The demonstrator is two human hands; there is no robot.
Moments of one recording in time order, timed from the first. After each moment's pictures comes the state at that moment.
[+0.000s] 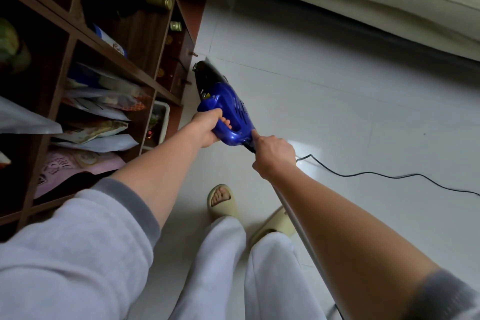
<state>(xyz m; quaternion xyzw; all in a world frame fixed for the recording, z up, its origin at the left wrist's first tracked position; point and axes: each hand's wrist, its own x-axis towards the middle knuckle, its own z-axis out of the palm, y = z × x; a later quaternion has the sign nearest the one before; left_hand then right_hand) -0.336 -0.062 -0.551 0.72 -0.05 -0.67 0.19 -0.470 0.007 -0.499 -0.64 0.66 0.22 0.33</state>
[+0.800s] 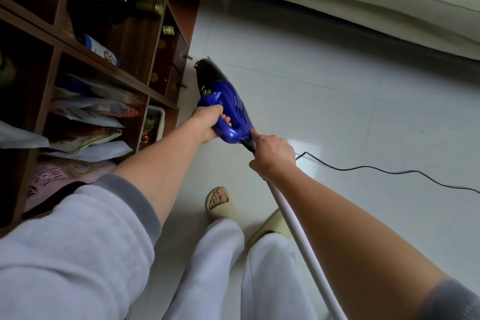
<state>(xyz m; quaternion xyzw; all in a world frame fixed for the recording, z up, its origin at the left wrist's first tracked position) -0.355 -0.082 -0.542 0.73 -0.09 -0.65 0.17 -0.485 -0.004 -0.494 -0.61 0.68 0.19 0.37</state>
